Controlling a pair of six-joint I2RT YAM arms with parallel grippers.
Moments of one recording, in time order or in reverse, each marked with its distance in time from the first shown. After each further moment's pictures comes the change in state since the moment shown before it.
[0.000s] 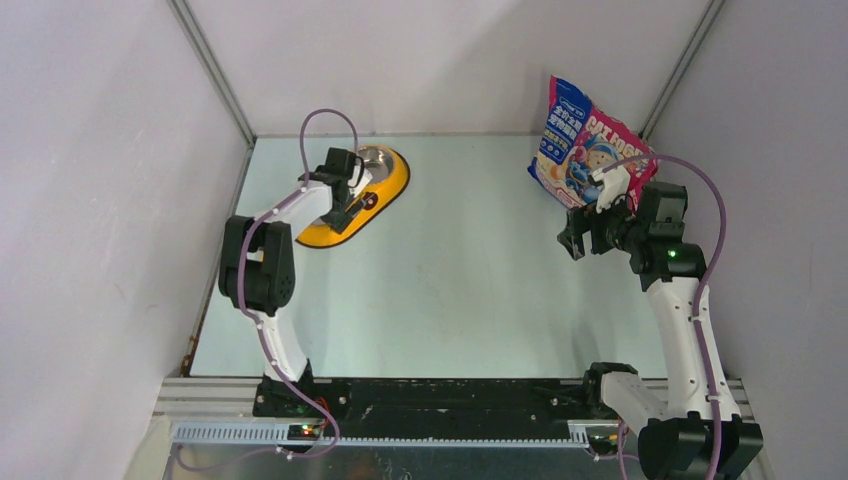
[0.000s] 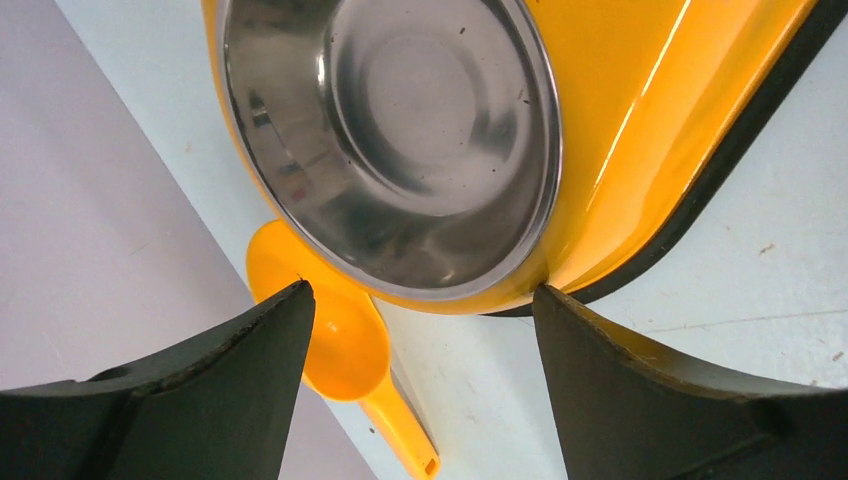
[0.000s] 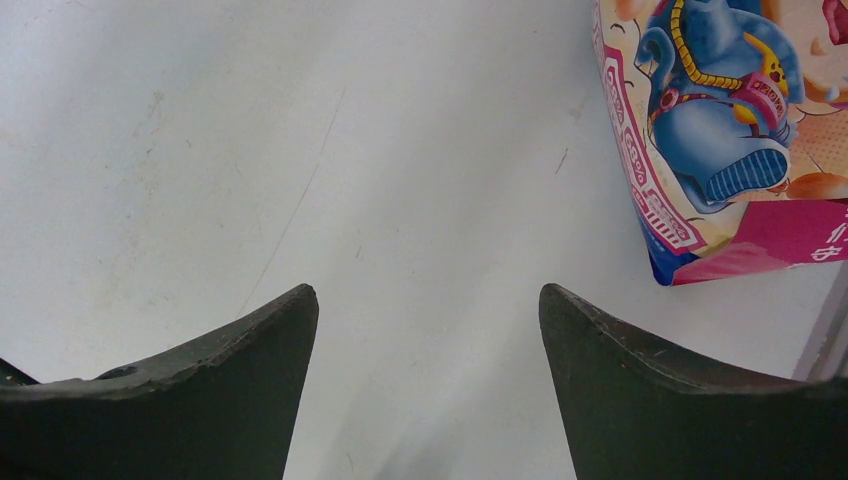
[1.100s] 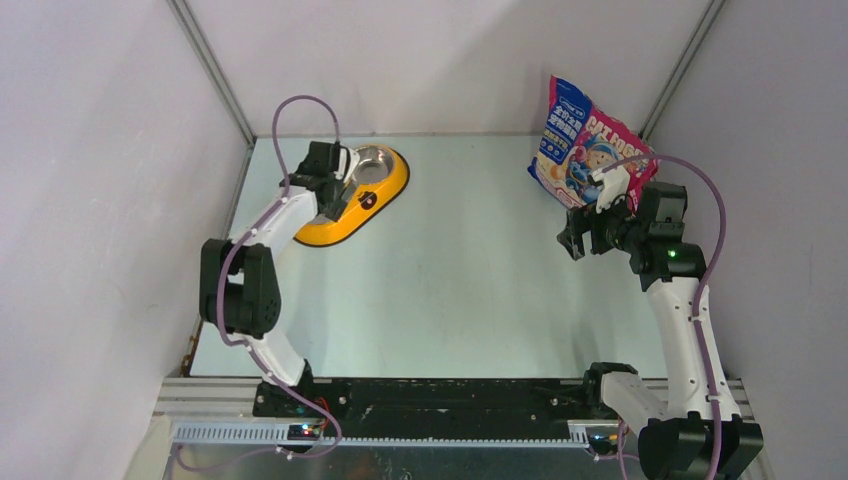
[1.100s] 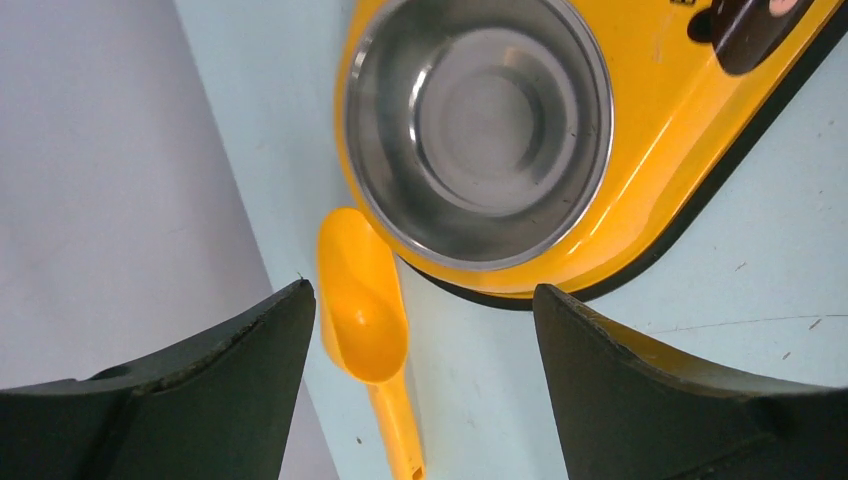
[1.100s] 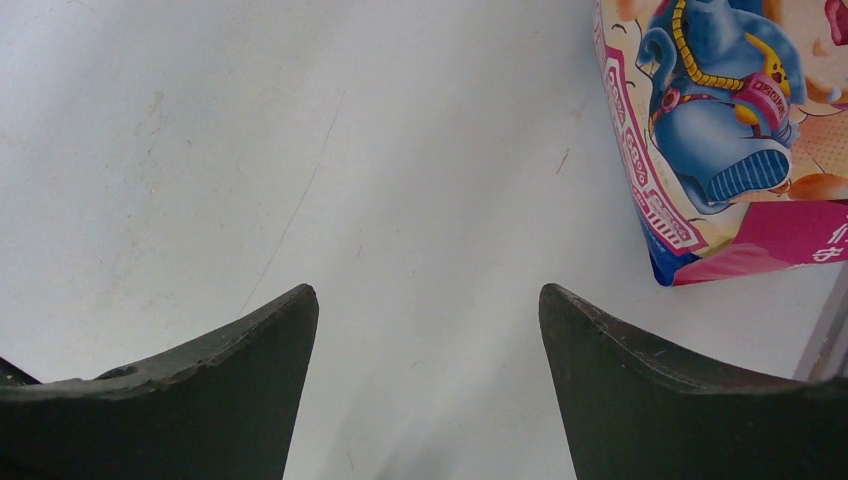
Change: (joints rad) left arm 0.024 -0.195 -0.058 0.101 0.024 -0.083; right arm 0.003 0.000 0.000 0.000 0.000 0.000
